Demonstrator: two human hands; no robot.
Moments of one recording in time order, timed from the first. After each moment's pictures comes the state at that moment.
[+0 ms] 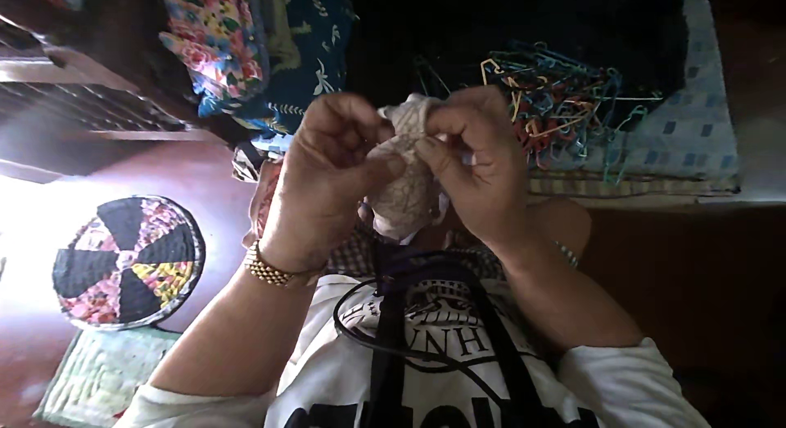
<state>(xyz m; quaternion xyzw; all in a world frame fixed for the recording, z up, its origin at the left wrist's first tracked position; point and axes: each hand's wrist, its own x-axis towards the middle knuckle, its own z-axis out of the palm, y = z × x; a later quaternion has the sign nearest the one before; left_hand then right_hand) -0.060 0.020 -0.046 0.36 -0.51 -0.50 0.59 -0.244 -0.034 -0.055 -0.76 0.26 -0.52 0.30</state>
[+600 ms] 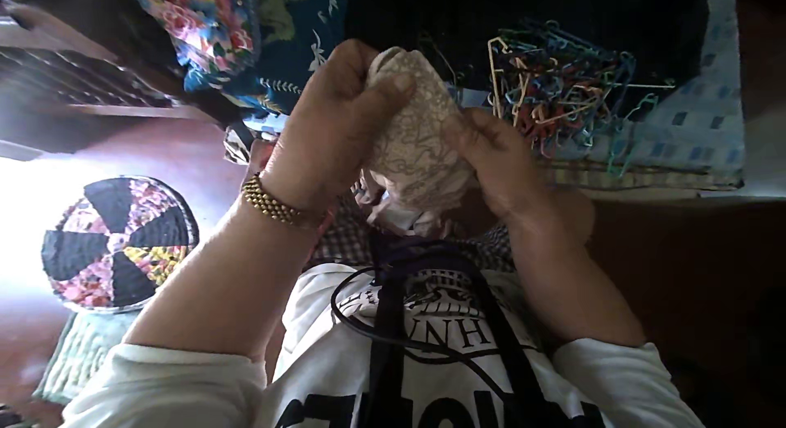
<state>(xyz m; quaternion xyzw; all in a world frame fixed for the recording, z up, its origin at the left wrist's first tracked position) -0.063 -0.019 -0.036 0.50 -0.49 -0.52 0.49 -0.268 -0.047 -0.071 -0.63 0.37 -0.35 0.59</state>
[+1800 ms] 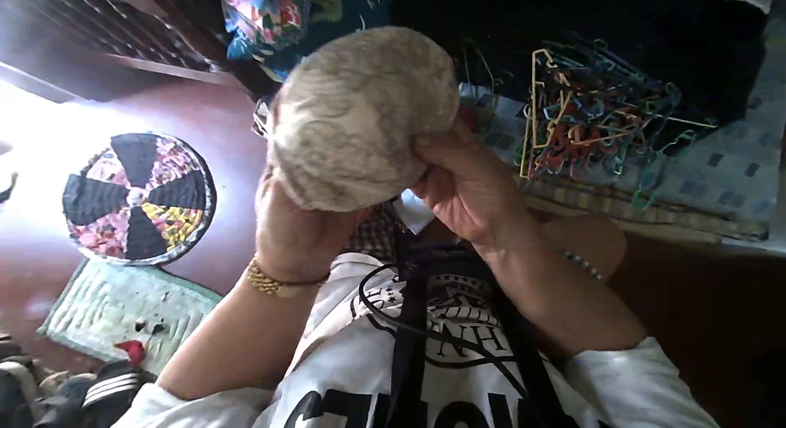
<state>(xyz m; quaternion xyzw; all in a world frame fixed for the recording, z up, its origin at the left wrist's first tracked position) -0.026 0.073 -0.076 0.32 -0.28 -0.50 0.75 -0.183 -0.023 -0.066 -0.30 0.22 -0.33 0.87</state>
